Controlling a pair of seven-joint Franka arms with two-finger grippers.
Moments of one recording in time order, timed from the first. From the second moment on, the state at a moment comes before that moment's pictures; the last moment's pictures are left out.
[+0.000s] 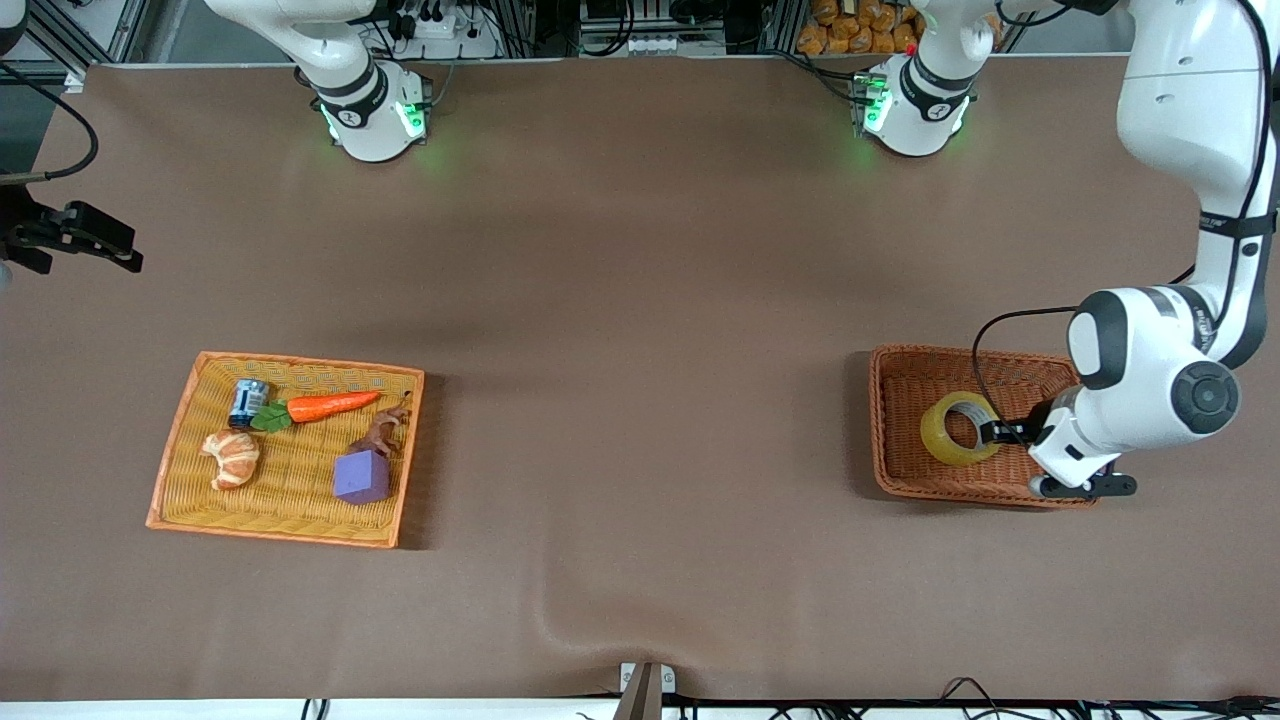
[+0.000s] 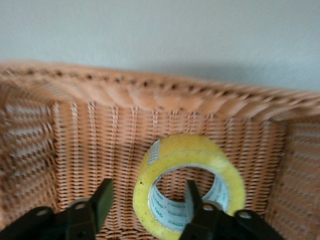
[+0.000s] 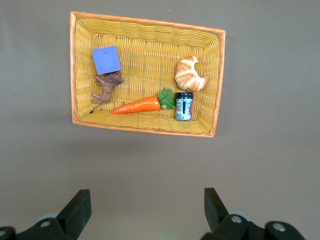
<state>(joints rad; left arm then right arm) 0.05 0.54 -0.02 -1.68 -0.02 2.16 0.02 0.01 -0.01 -0.07 -1.59 -0.03 1.53 -0.09</state>
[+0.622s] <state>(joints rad) 0.04 0.24 -0.03 -1.53 0.01 1.81 0.01 0.01 -0.01 -0.07 -1.59 -0.01 1.54 -0.05</state>
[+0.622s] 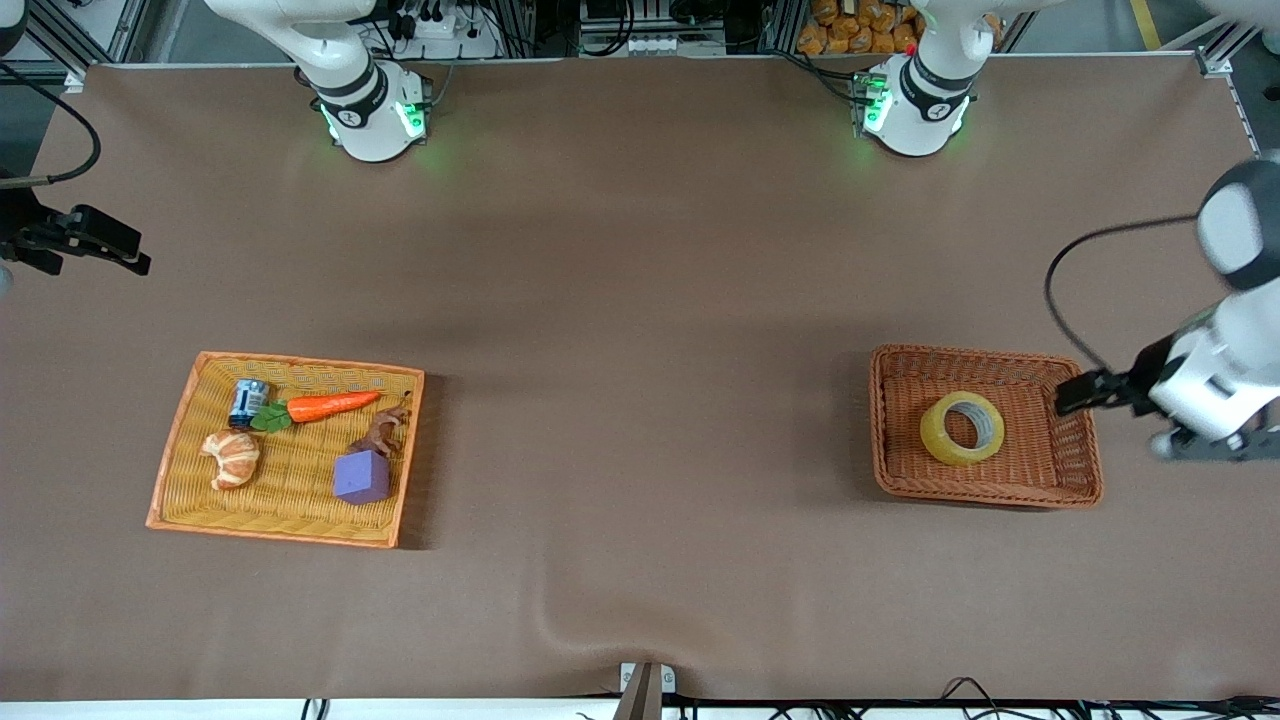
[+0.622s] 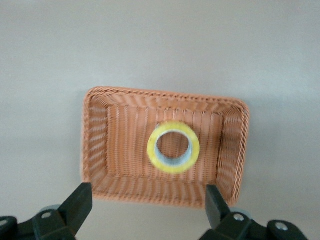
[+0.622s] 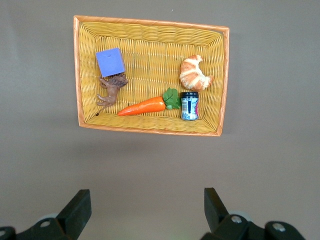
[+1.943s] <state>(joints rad) 0.02 0.02 -0.04 -1.54 0.02 1.59 0.01 0.02 0.00 -0.07 -1.59 -0.01 1.55 -0.05</state>
